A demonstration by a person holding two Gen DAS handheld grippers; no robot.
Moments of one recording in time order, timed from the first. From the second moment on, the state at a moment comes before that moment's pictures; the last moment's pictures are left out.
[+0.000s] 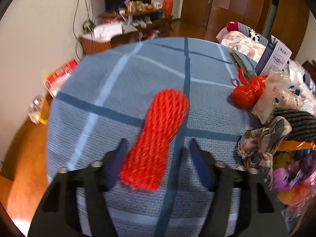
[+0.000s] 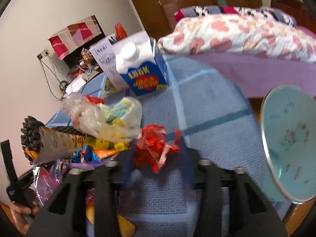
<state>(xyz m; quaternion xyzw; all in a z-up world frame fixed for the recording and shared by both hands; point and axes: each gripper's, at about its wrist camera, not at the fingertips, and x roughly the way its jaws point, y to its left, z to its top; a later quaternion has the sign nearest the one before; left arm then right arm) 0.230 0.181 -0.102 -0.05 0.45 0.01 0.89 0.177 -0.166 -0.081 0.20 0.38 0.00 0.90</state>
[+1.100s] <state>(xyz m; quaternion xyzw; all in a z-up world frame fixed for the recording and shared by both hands) 0.122 -0.033 -0.002 0.00 0.32 -0.21 0.92 0.021 -0.324 -0.022 0.17 0.19 -0.21 0.94</state>
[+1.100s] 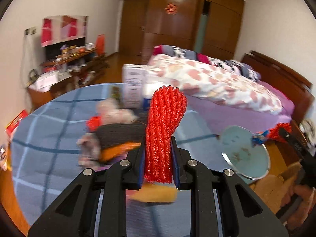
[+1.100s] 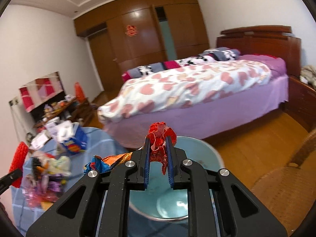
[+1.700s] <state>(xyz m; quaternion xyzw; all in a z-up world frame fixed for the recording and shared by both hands) 0.110 -0.203 -0.070 0.05 0.37 -0.31 0.87 0.027 -0.369 -0.071 0.13 0.26 -0.27 0.92</state>
